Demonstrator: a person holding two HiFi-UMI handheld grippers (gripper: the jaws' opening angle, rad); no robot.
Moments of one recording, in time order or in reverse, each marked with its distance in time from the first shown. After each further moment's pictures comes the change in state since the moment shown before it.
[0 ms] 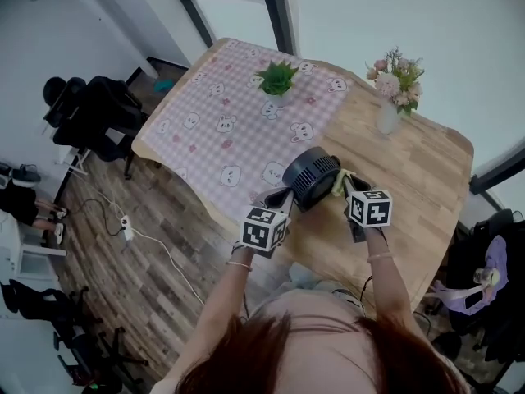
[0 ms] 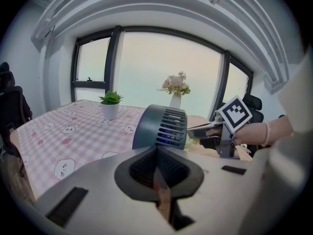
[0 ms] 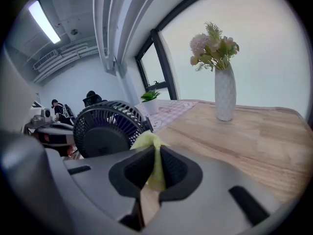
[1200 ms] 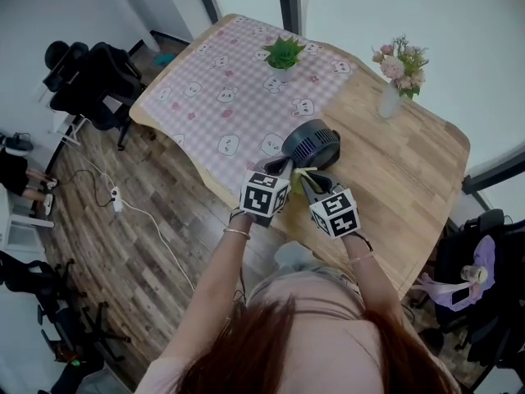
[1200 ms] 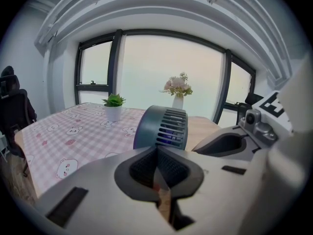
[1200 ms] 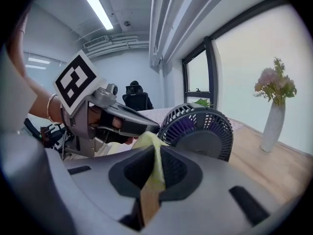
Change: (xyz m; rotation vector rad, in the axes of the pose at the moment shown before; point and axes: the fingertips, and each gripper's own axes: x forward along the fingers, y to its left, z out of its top) left arm -0.002 0.000 0.000 0.005 -0.028 0.051; right arm -0.029 0.153 -0.022 -0.430 -0.051 0.271
